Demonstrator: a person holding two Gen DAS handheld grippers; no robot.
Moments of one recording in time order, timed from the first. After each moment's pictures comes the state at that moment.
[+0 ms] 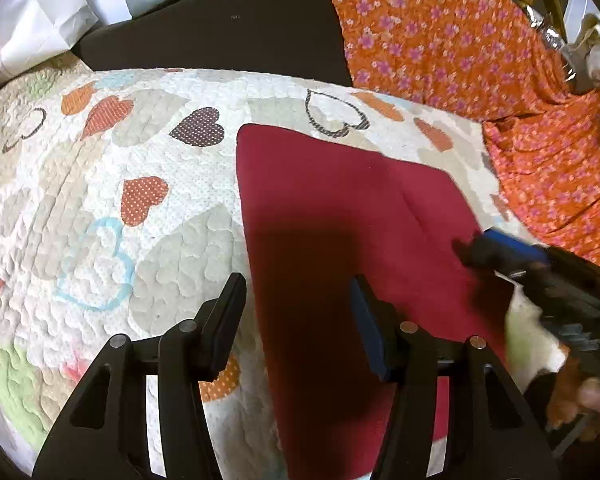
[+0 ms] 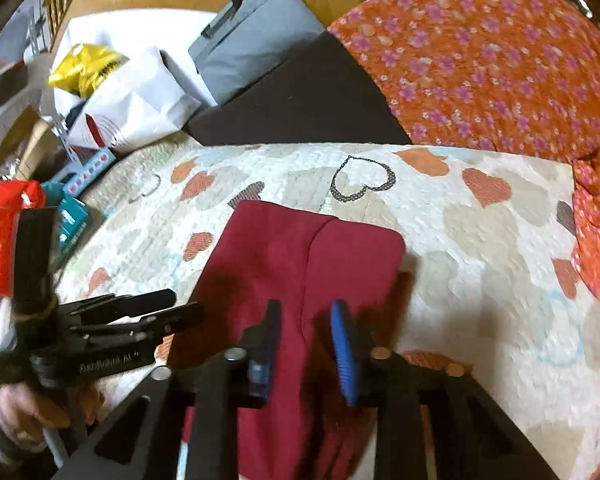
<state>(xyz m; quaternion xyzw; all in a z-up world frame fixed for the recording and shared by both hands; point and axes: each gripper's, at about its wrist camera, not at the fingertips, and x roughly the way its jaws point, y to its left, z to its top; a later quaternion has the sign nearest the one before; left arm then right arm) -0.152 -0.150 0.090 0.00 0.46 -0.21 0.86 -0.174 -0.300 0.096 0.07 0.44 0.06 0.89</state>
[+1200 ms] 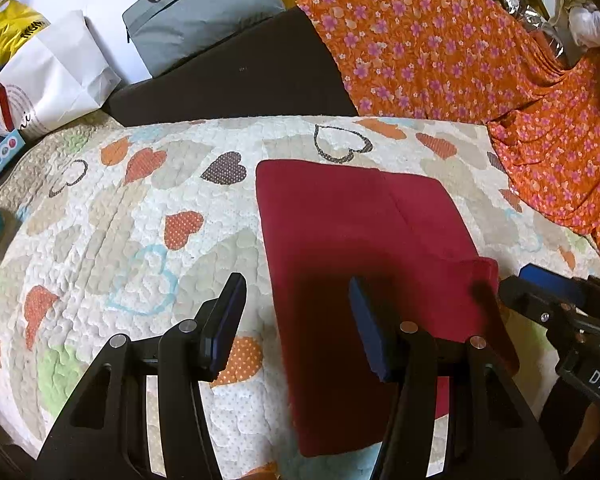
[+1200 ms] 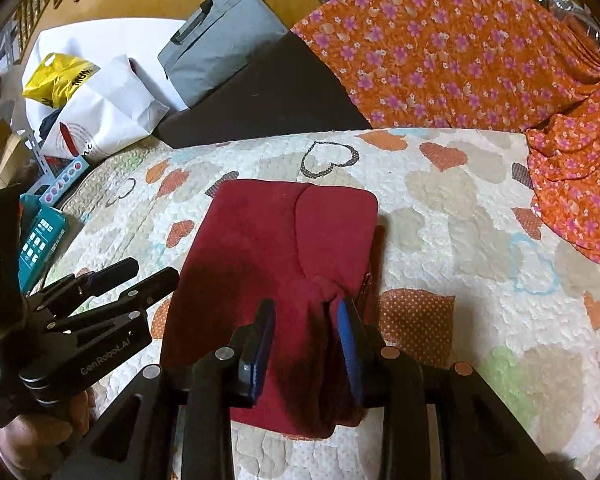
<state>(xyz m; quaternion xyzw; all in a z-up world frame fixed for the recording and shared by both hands) -0.206 -0.154 0.111 0.06 0.38 -0.17 0.91 -0.244 -0.286 0.109 0.10 0.43 -0.01 0.90</state>
